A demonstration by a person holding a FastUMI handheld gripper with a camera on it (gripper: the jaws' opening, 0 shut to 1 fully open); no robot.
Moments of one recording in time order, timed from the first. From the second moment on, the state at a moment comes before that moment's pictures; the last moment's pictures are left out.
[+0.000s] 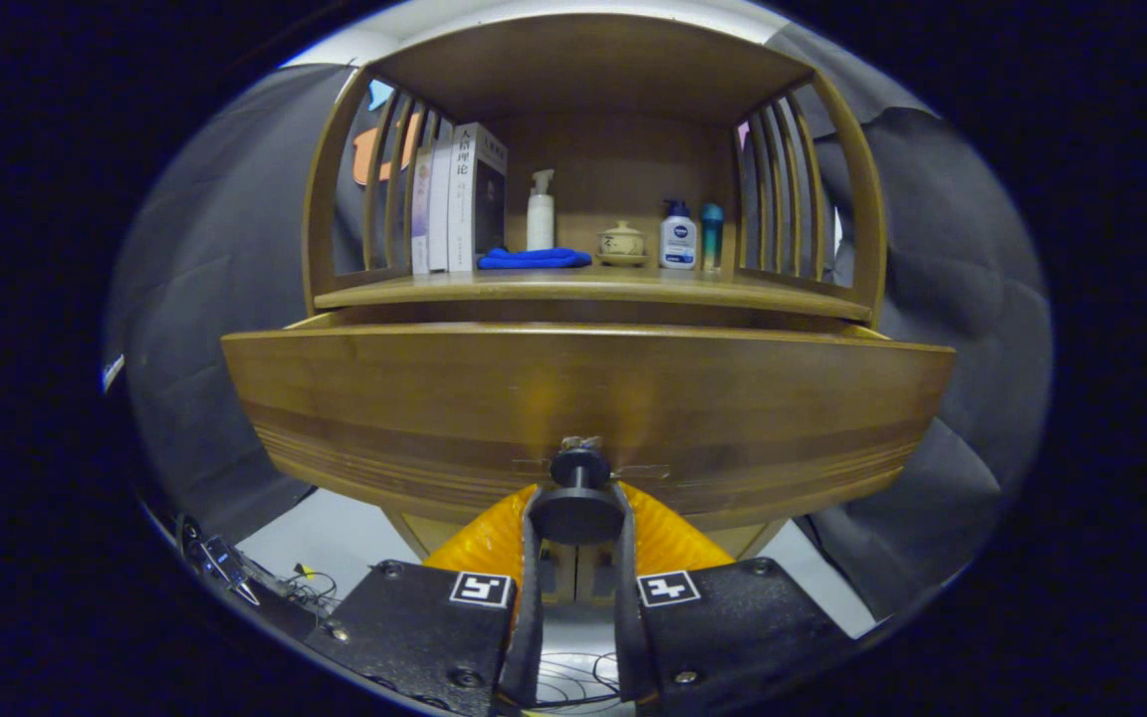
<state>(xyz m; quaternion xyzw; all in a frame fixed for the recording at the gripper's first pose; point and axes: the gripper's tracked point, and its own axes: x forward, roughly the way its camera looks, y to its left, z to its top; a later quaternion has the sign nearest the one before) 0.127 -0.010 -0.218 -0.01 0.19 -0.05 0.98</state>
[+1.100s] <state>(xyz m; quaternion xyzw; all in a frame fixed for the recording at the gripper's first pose) 0.050 0.007 -0.231 -0.01 0.23 -0.01 0.97</state>
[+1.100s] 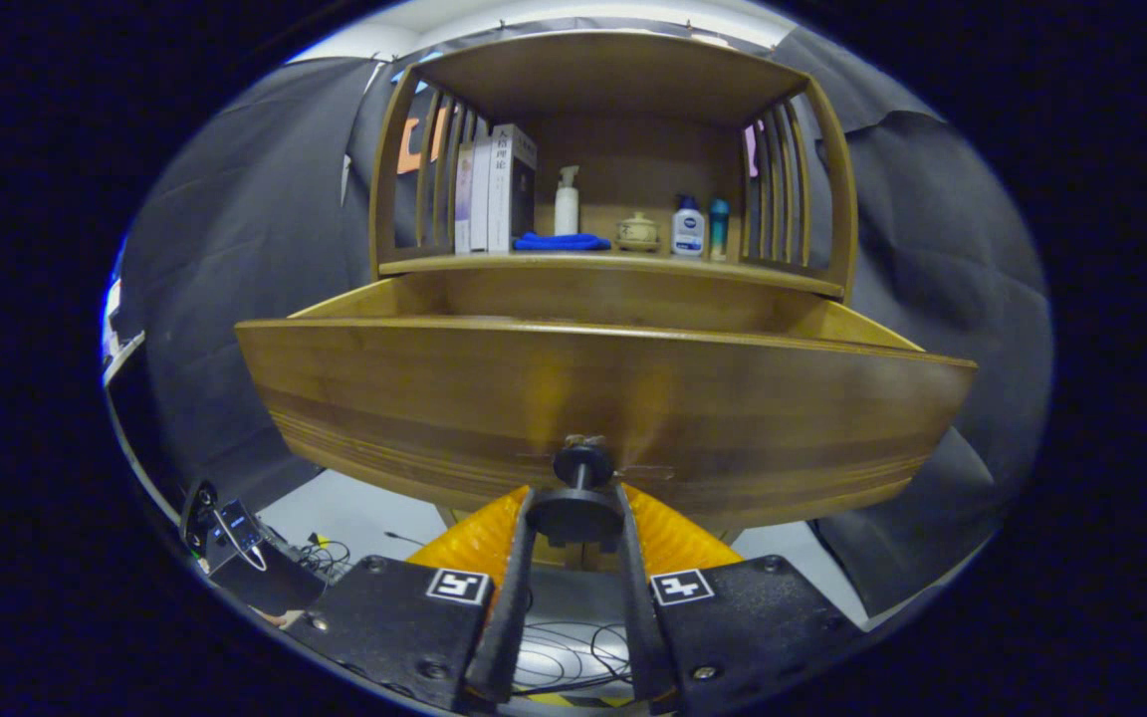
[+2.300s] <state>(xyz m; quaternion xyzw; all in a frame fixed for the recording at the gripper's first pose) 0.123 0.017 -0.125 0.06 0.39 0.01 0.92</state>
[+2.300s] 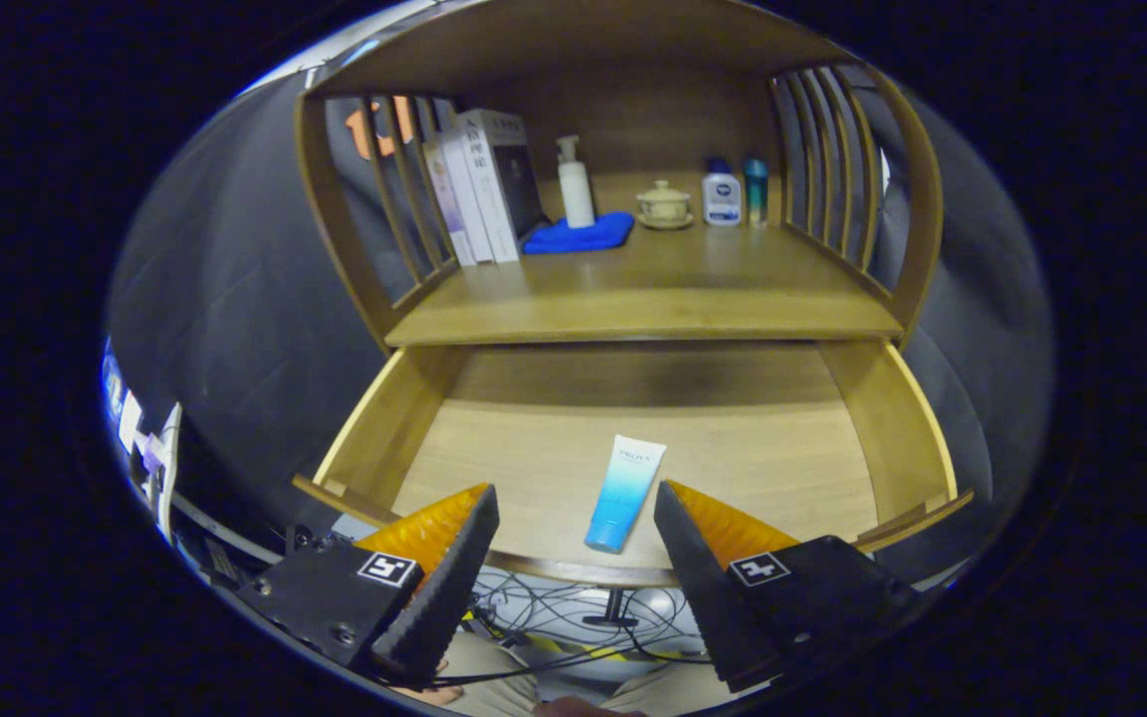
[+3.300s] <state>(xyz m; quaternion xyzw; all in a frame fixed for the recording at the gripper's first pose) 0.164 -0.004 -0.222 0.09 0.62 -0.07 0.78</state>
